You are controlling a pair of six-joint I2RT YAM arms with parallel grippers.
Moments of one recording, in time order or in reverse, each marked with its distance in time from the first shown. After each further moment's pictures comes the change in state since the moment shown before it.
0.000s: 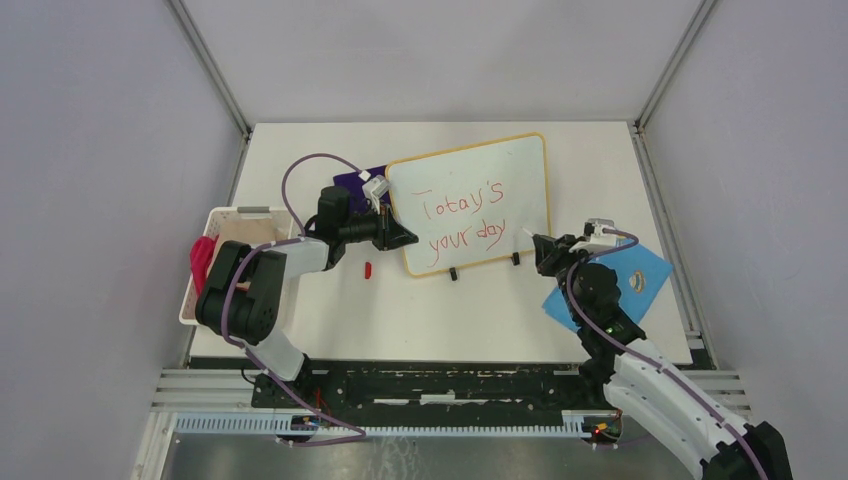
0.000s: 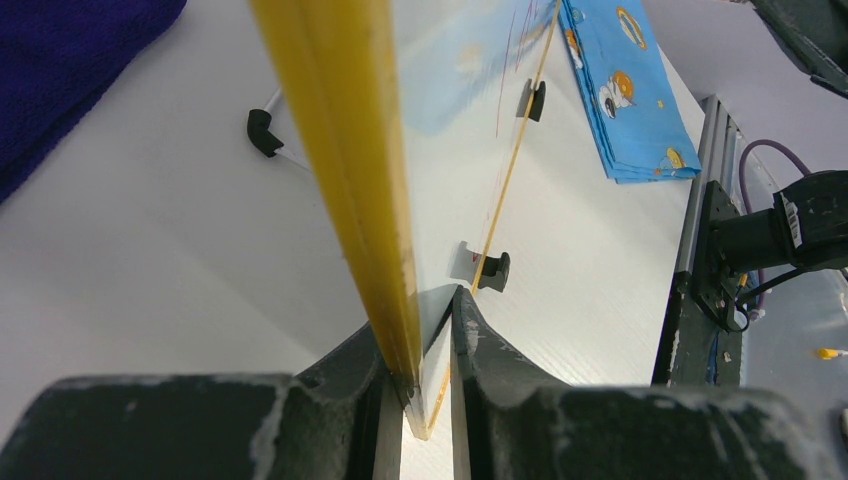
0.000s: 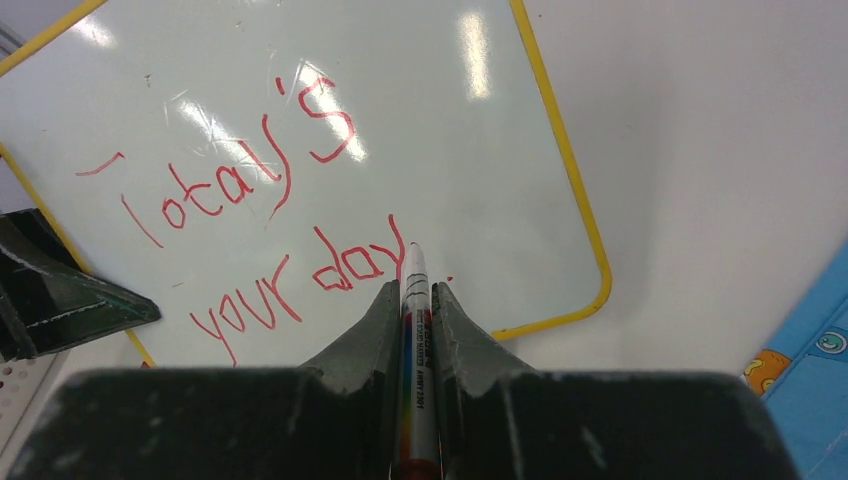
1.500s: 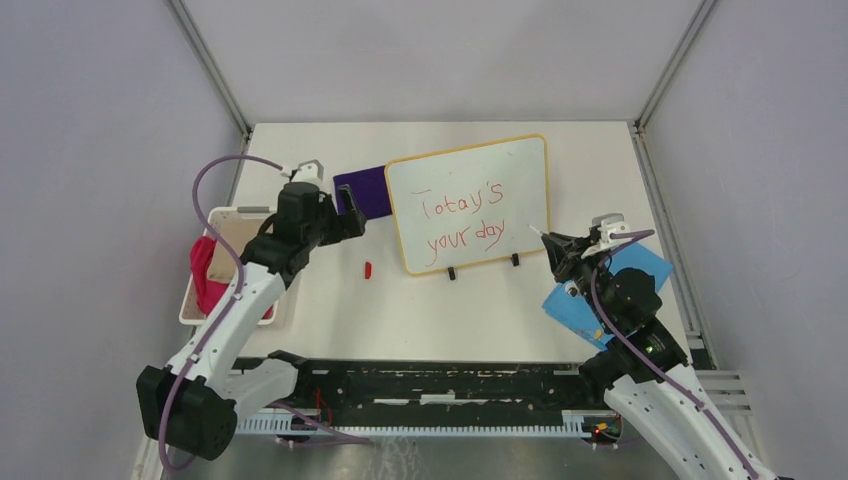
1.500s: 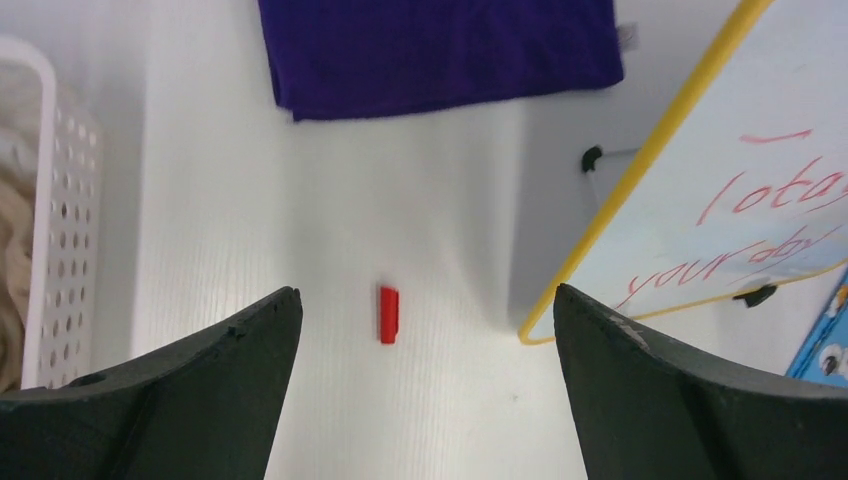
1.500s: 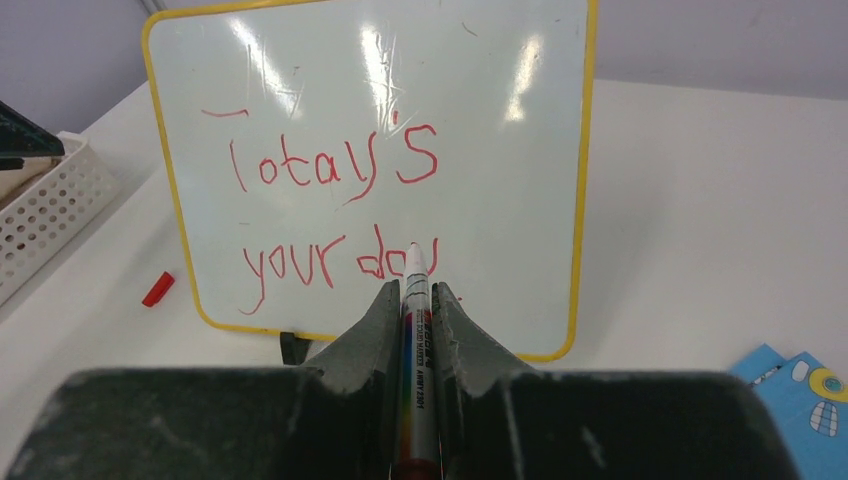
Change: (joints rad) left arm -0.015 -0.602 0.185 -0.868 -0.940 -0.200; right arm 0.002 -0.263 0.248 -0.426 -0.211 -0.303
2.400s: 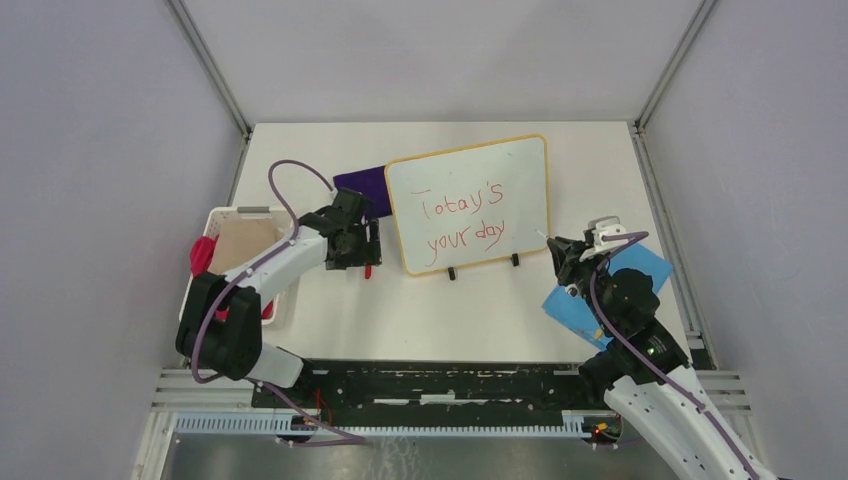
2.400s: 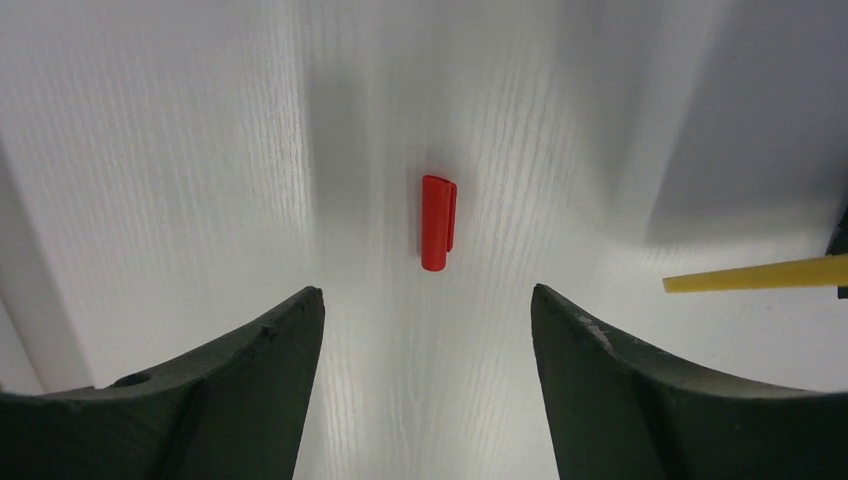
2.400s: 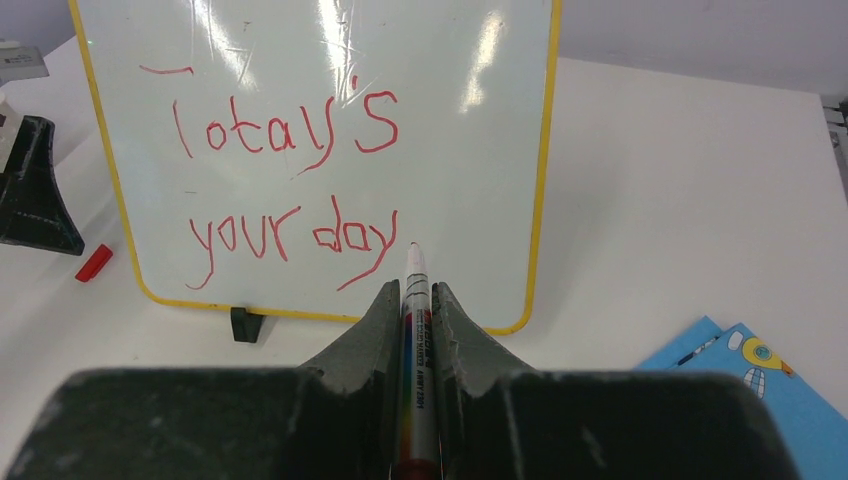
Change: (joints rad) left arm -0.112 0.388 0.019 -0.200 -0.040 -0.038; right arm 0.006 -0.010 0.000 -0.081 0.050 -0.077
